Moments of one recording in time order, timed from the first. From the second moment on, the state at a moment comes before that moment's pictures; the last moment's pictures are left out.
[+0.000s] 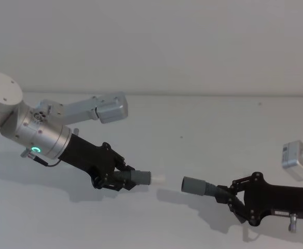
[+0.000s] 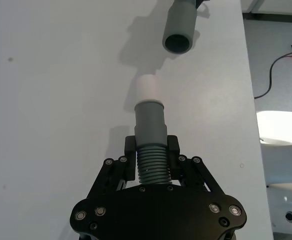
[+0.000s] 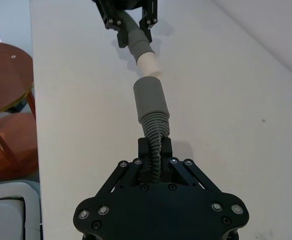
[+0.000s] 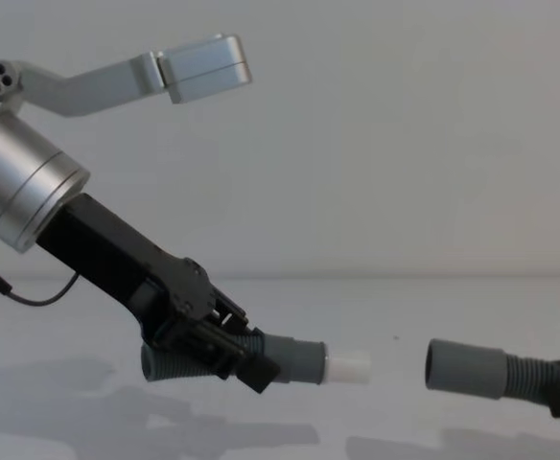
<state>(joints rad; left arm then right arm) -0.84 0.58 0.84 -1.40 -0.27 0.44 -1.20 0.19 0.77 -0.37 -1.63 0.39 0.02 0.93</state>
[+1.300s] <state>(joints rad) -0.88 0.52 0.89 -1.29 -0.31 0.38 -1.23 0.23 0.76 -0.45 -1.60 0.32 0.02 0.87</state>
